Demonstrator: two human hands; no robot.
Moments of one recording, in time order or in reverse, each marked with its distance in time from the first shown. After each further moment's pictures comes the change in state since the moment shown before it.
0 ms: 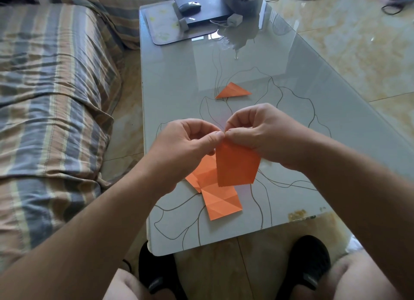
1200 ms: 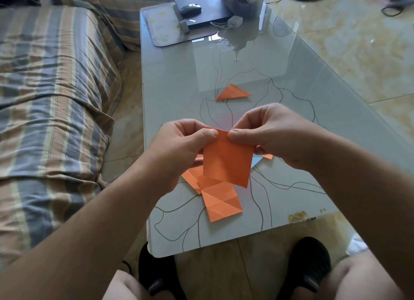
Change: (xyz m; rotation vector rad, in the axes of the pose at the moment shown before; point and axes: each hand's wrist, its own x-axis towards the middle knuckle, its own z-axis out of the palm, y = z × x) left_hand -0.001 0.009 0.001 -0.183 0.027 -0.156; right_hand 0.001 0.002 -0.011 0.119 0.000 0.111
